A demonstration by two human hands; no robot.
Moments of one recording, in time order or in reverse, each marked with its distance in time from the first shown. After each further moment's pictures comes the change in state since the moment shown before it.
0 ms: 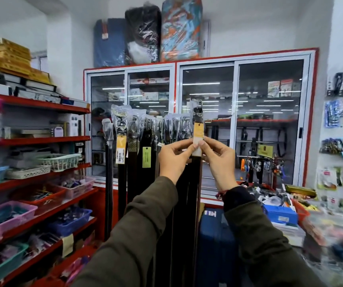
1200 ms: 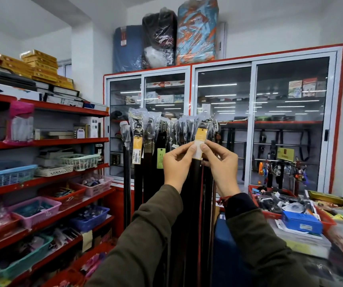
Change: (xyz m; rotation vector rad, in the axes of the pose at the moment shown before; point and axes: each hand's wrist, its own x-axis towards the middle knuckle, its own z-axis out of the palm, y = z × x) left_hand -0.013 -0.001 -0.022 -0.049 0.171 0.027; right_hand -0.019 0.000 0.026 0.074 -0.032 0.031
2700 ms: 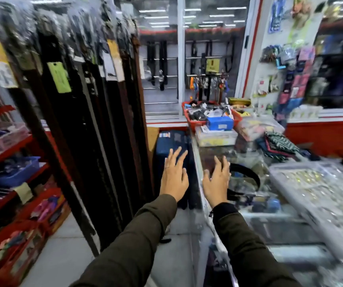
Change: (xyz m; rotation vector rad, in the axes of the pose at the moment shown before) left_hand -0.227 -0.213 0.066 0.809 -0.725 0.024; right_hand -0.197 0.133 -0.263 -1.121 0.333 0.421
